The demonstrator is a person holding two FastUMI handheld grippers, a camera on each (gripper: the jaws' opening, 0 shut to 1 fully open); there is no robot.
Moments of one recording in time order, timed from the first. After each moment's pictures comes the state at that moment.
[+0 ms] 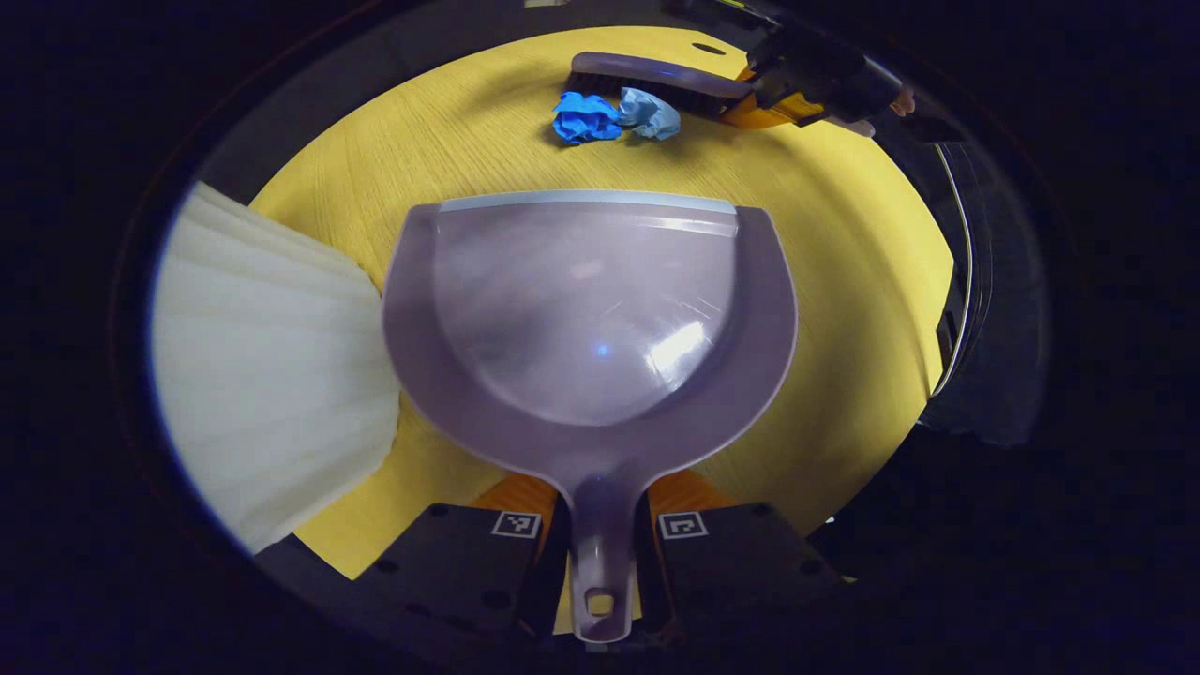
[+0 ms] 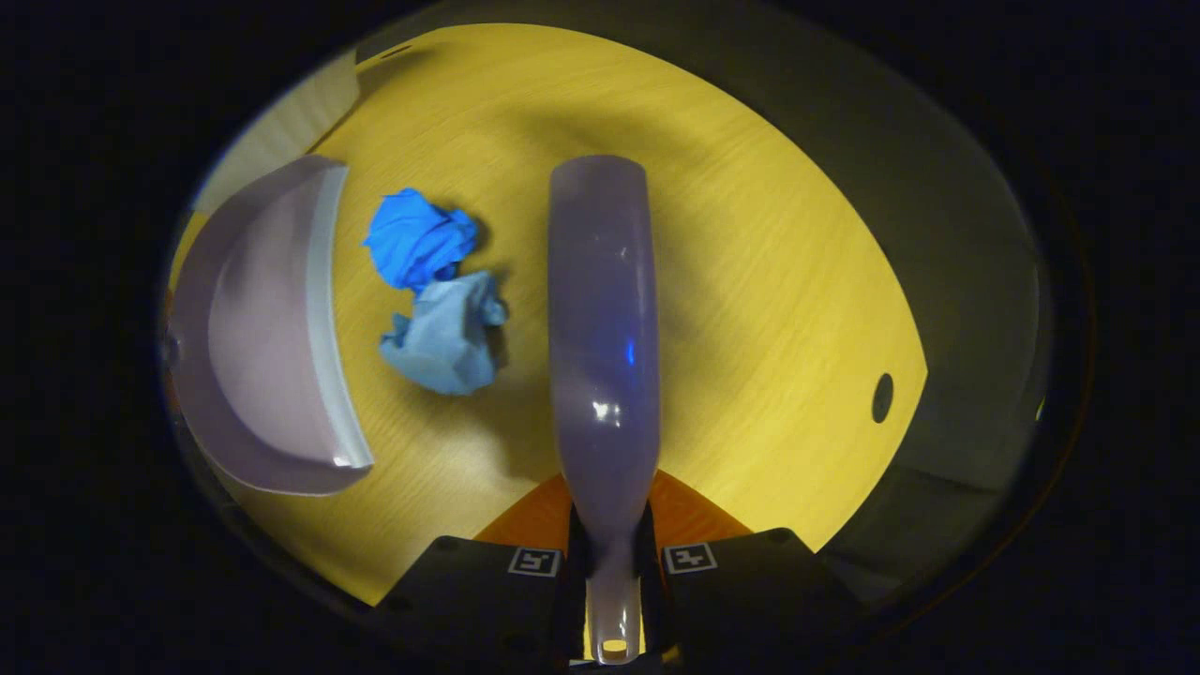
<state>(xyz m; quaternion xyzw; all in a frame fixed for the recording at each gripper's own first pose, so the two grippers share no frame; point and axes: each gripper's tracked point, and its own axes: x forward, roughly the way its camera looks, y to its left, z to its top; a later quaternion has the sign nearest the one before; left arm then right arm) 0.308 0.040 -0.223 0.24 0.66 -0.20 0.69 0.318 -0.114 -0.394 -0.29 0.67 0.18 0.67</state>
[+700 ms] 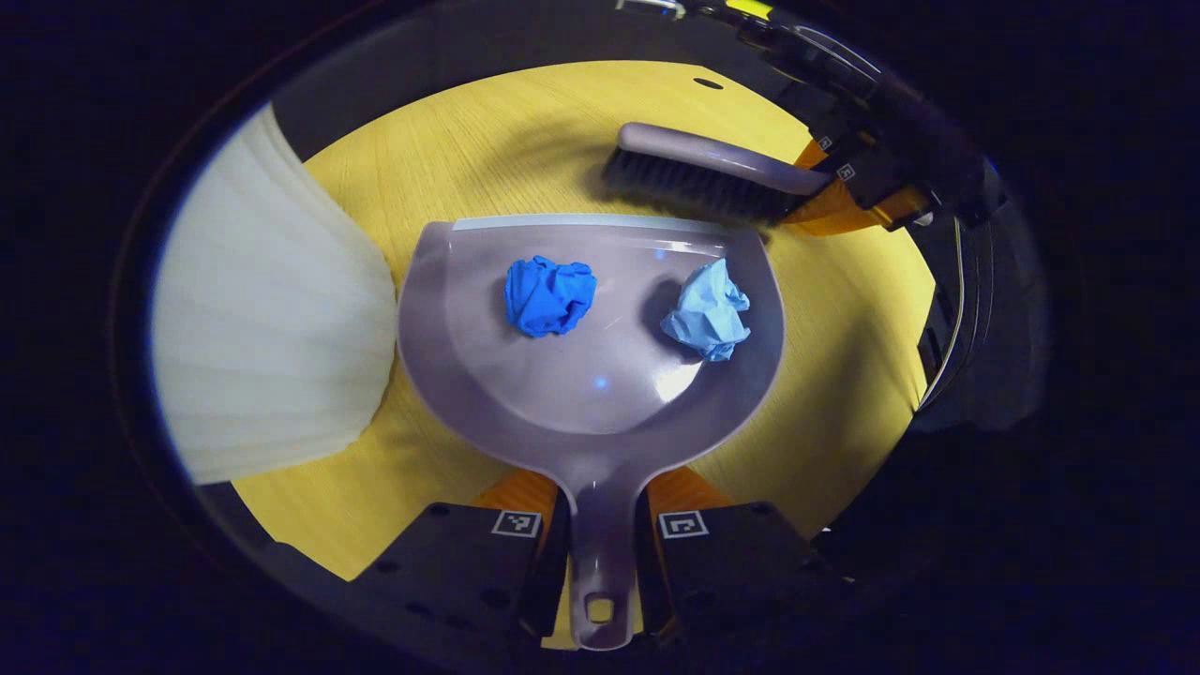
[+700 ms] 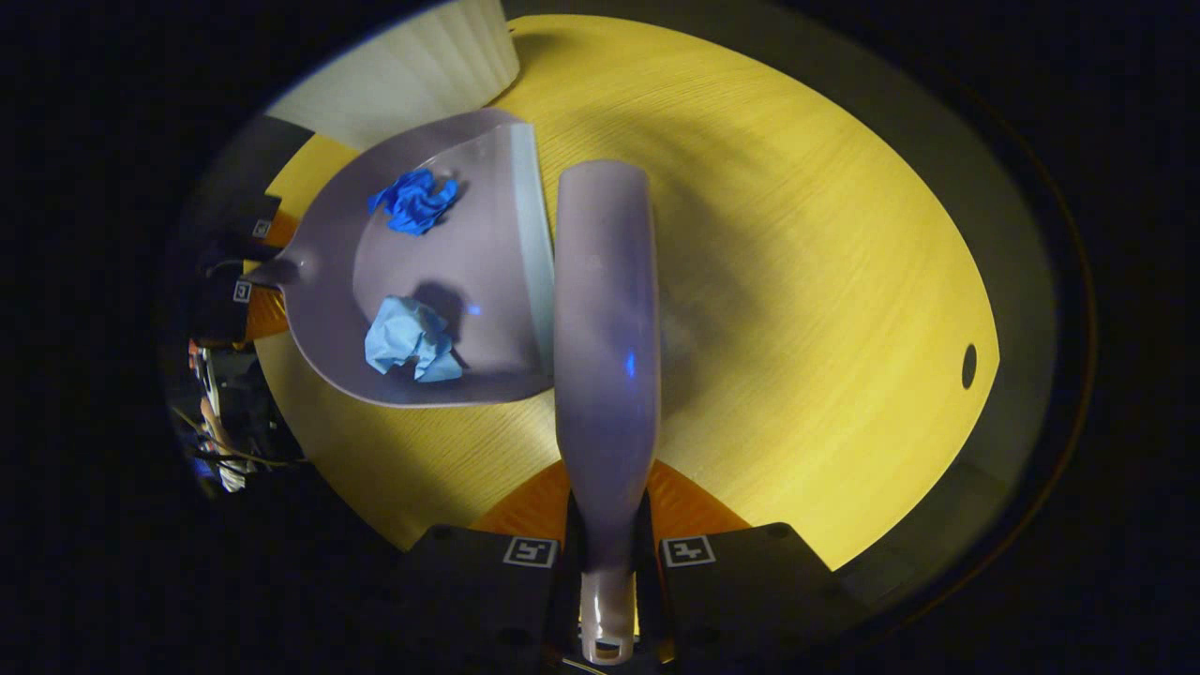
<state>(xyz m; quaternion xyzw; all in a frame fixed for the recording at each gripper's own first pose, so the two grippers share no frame) 0.310 0.045 -0.221 0.16 0.60 -0.21 0.76 0.240 -0.094 -0.374 -0.20 0.69 0.27 0.64</state>
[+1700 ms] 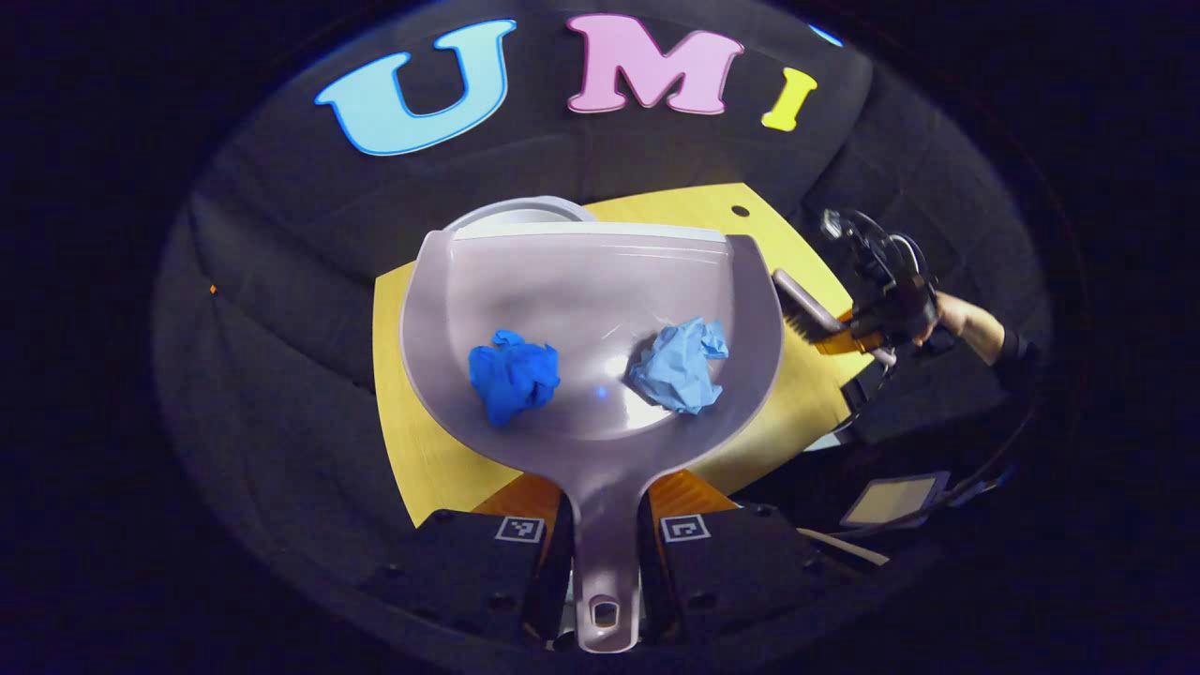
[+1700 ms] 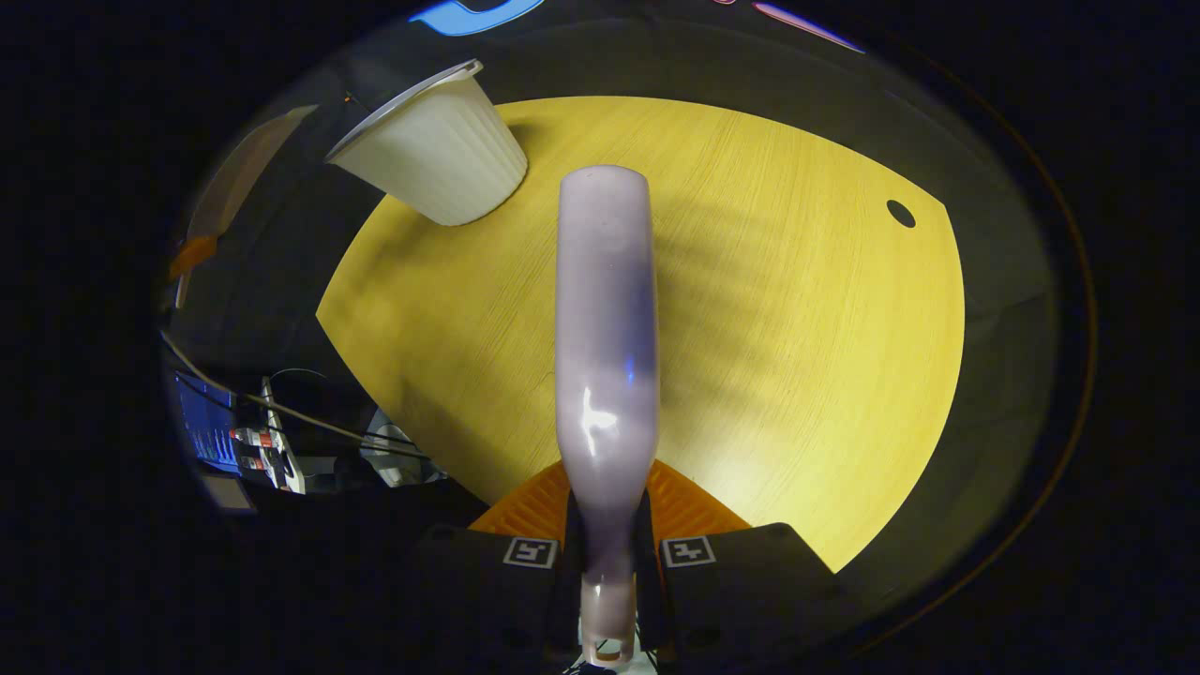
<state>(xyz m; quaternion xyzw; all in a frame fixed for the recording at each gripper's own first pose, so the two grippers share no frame) 0.259 0.153 0.100 0.10 0.51 -0.10 0.85 0.211 -0.119 -0.423 -0.01 0.65 0.22 0.72</state>
